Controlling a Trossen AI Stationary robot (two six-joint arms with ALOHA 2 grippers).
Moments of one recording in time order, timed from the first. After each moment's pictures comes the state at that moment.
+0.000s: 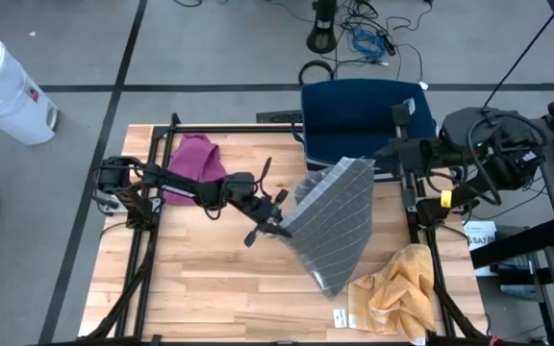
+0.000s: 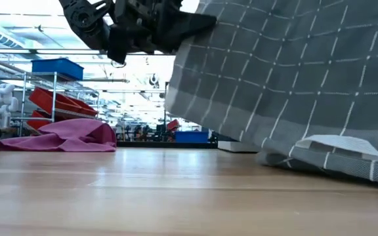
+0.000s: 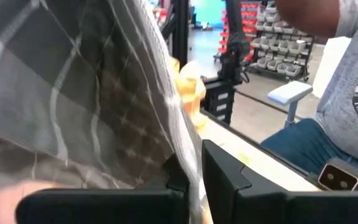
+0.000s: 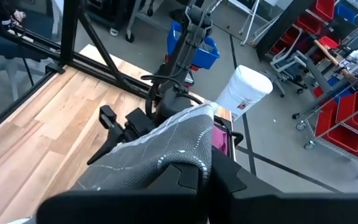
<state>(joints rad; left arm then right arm) 0.06 1.70 0.85 0.72 0.69 0.10 0.21 1.26 1.95 -1.13 0.26 -0.35</state>
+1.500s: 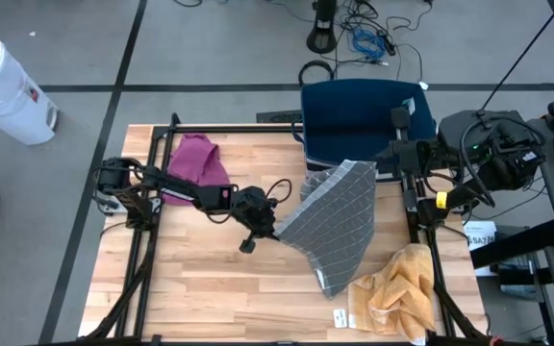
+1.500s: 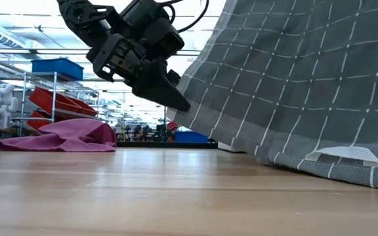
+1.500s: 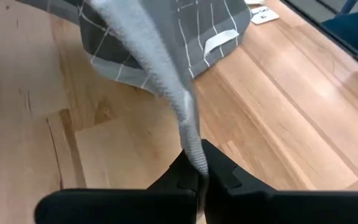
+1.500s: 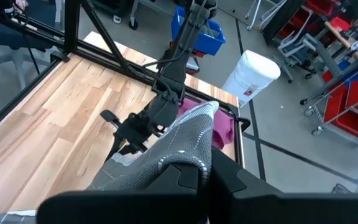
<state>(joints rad) 0.01 1.70 0.85 0.20 0.43 0.25 0.21 1.26 1.95 -1.20 0.26 -0.30</state>
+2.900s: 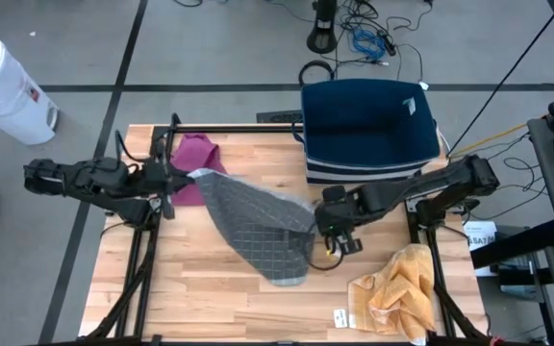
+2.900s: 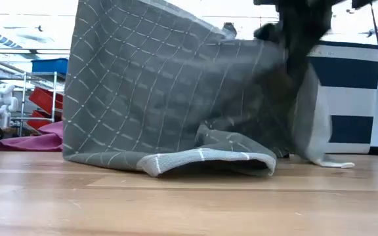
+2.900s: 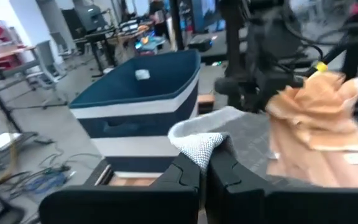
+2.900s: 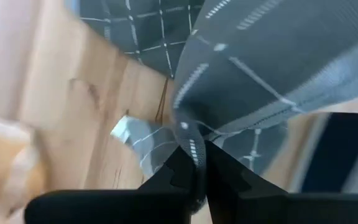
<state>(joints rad) -0.23 0.58 0.85 -0.42 -0.45 0.12 0.21 1.54 1.20 -1.04 0.11 -0.05</state>
